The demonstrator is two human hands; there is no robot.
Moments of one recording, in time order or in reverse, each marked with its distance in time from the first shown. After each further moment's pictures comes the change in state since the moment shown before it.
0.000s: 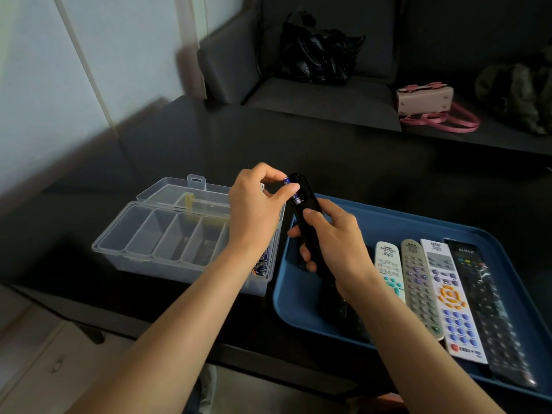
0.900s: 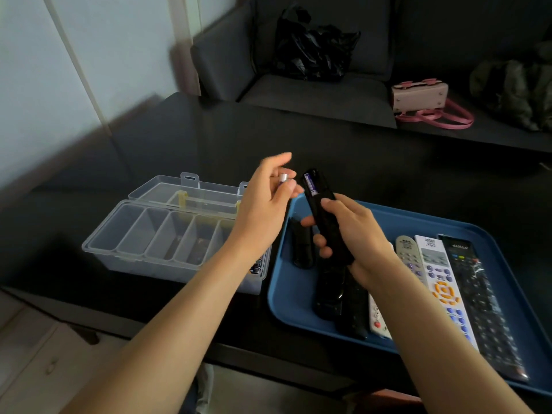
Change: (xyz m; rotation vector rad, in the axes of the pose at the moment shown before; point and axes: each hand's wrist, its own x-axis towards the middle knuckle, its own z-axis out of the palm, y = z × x) left_hand -0.008 0.006 0.006 -0.316 -0.231 -0.026; right_hand 0.008 -0.010 -0.025 0.154 0.034 0.162
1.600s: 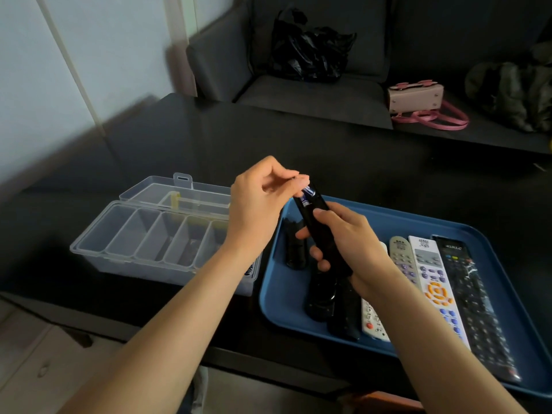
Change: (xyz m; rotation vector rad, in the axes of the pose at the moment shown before) left_hand 0.002 0.006 0.008 -0.085 0.096 0.073; right_hand -0.009 0.004 -0.008 -0.067 -0.030 -0.011
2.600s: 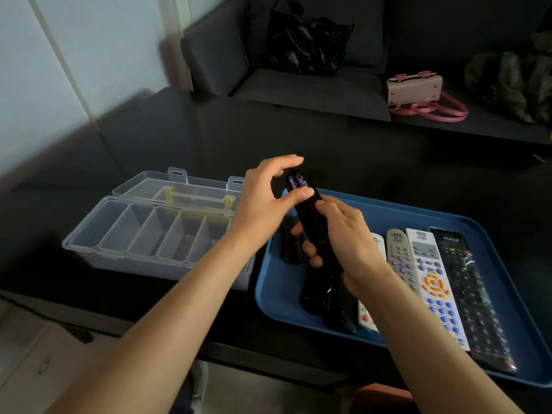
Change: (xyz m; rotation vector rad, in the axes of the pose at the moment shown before) left_hand 0.001 -0.013 0.005 0.269 -0.178 -0.033; right_hand -0.005 0.004 0.005 -0.001 0.013 -0.043
